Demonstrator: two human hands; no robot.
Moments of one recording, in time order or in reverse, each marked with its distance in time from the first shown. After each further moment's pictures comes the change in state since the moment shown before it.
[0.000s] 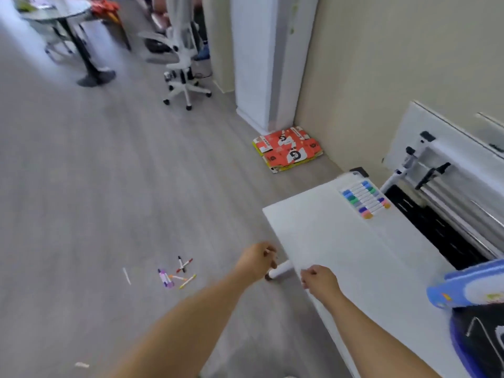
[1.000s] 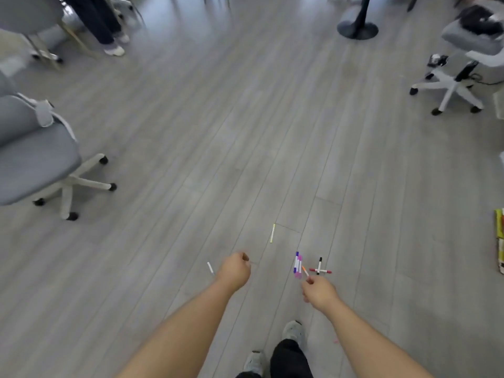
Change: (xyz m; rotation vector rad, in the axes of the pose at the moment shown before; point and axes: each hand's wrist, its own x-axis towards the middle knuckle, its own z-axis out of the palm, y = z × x) left_hand -0.191 -0.499 -0.352 -0.349 0.630 -0.800; right_hand -0.012 -0.276 0.577 -0.599 -0.625 -0.357
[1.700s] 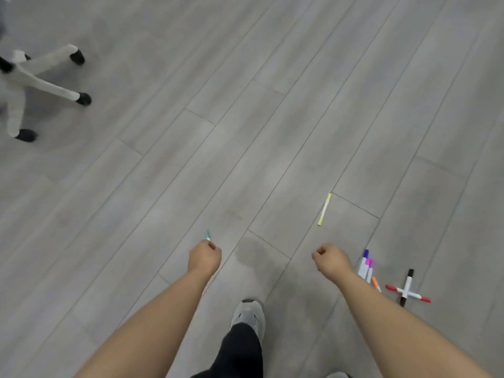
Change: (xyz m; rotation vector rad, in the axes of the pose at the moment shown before) left_hand 0.444 -0.322 0.199 -0.142 0.218 -0.421; right_hand 0.469 0.041 0.249 -0.397 -0.108 -0.074
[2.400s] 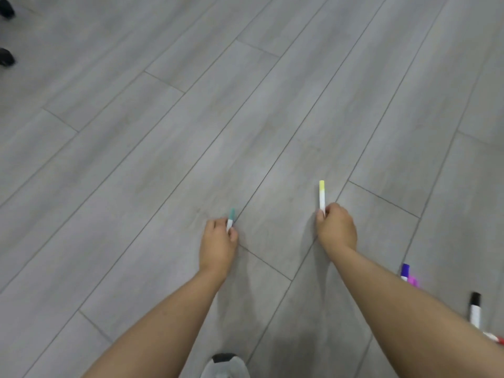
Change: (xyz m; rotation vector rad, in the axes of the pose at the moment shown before) left_hand 0.165 0.012 0.191 -0.080 0.266 0.439; right_hand 0.232 0.023 0.076 -0.012 0.583 -0.113
